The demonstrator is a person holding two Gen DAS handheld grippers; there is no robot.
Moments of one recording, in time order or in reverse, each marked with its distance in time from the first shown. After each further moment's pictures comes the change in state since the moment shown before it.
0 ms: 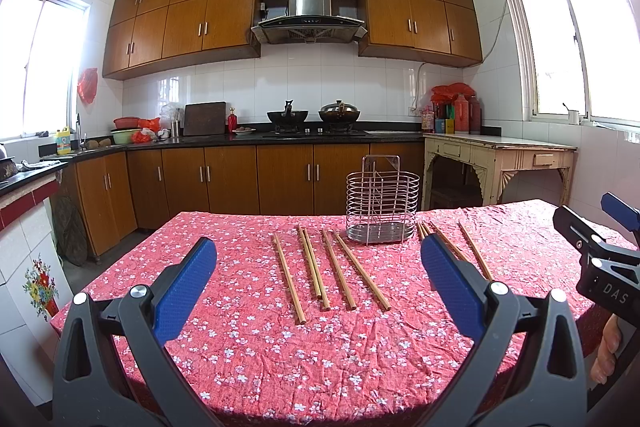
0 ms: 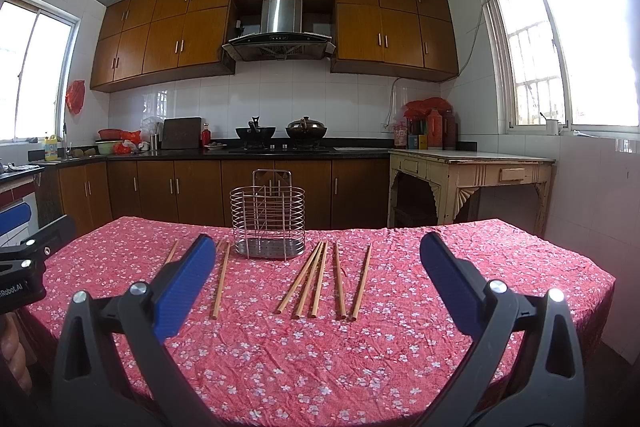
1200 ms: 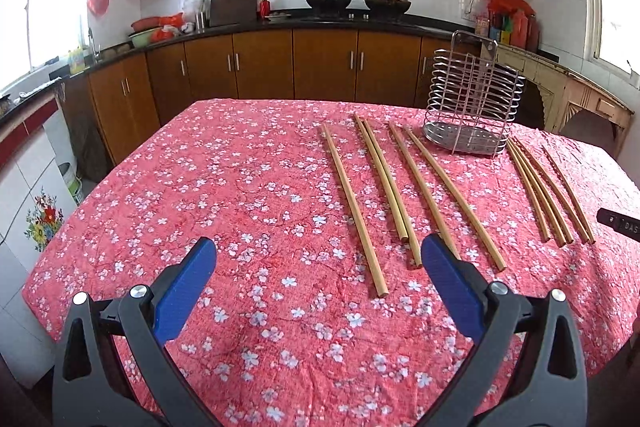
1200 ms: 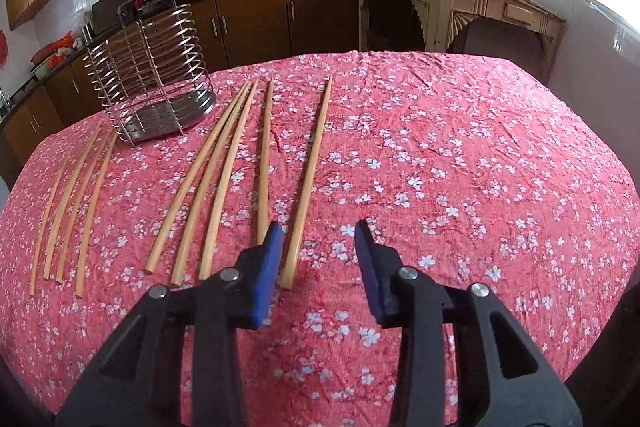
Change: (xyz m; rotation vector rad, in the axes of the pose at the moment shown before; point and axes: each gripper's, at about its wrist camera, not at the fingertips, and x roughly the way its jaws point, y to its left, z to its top) left arm 0.139 0.053 -0.047 -0.055 0.434 0.127; right arm 0.232 -0.064 -0.073 0.129 0.698 -0.103
